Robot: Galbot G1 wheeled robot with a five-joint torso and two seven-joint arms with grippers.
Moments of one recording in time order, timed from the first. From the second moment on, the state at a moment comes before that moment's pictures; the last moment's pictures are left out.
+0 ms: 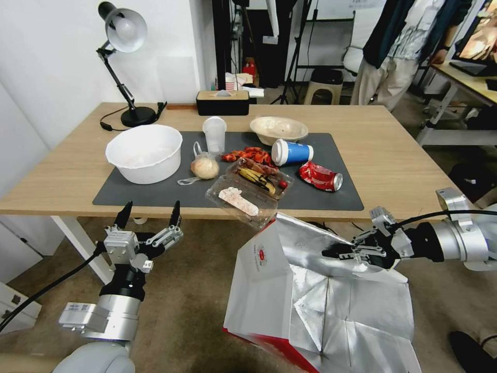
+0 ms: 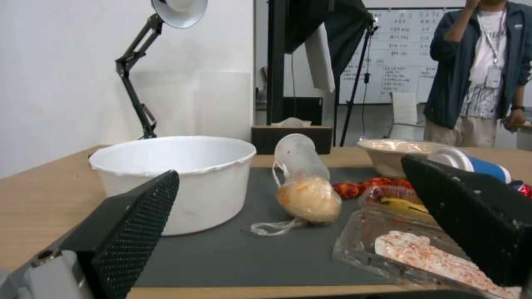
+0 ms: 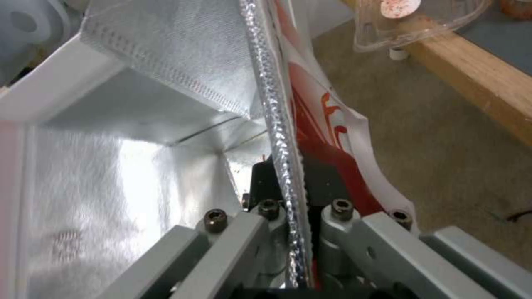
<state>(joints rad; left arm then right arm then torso) 1.77 -1.42 -0.59 -2.42 -0.24 -0.04 0.00 -1.32 0.35 0.66 2.04 0.97 -0.61 -1.01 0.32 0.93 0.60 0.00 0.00</state>
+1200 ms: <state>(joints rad) 1.77 -1.42 -0.59 -2.41 -0.24 -0.05 0.00 -1.29 0.32 0.84 2.09 1.14 -0.59 -1.04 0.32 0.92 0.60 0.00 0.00</state>
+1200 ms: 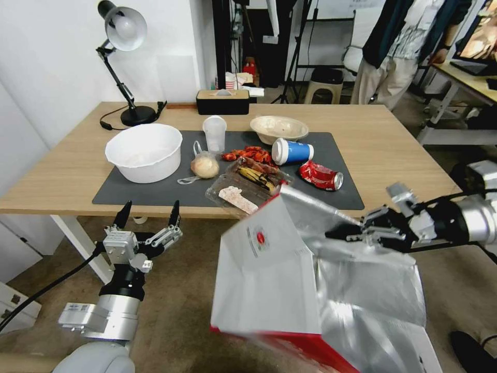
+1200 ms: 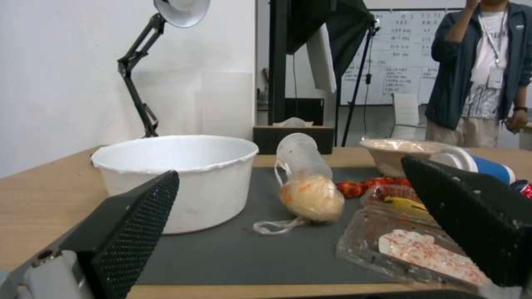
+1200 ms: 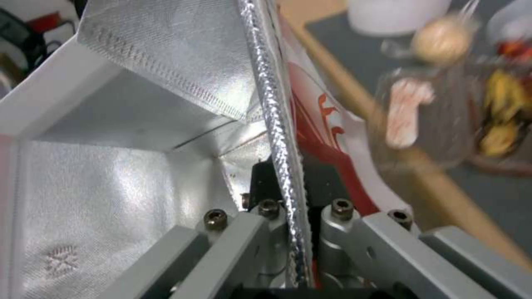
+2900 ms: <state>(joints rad) 1.75 -1.44 -0.55 -2.37 -0.20 -0.05 0.00 -0.96 0.32 0.97 1.77 2.05 -0.63 0.15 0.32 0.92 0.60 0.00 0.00</state>
